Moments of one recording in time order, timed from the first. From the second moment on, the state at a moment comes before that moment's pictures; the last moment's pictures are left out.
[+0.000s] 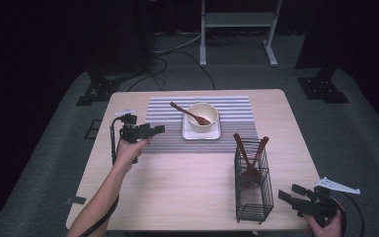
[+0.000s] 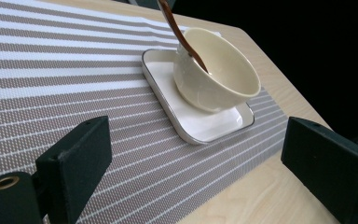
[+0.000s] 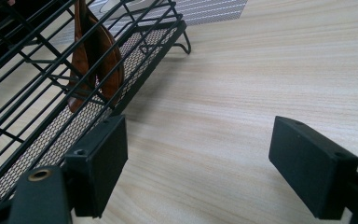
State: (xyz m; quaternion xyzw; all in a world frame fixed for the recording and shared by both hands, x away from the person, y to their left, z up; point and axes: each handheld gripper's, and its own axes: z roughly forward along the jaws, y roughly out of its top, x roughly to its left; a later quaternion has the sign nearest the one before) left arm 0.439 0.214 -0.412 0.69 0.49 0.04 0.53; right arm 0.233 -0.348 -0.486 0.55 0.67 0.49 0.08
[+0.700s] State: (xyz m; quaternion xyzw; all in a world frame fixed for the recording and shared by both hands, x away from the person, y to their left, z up) left arm 0.408 0.212 -0.423 0.72 0.47 0.04 0.51; right arm 0.232 -0.349 -0.486 0.55 0.67 0.49 0.09
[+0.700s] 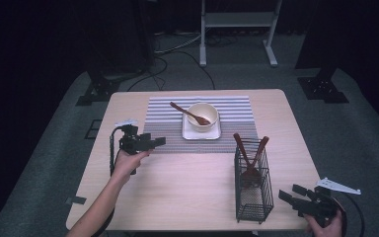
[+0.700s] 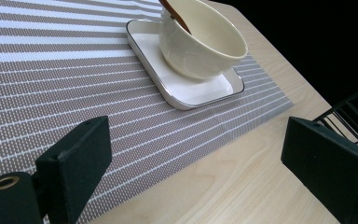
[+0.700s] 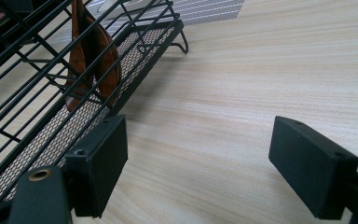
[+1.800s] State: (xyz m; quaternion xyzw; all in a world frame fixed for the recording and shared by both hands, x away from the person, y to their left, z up) left arm 0.359 0.213 -0.426 0.73 0.45 0.02 0.51; right arm 0.231 -0.347 -0.483 0.55 0.67 0.49 0.09
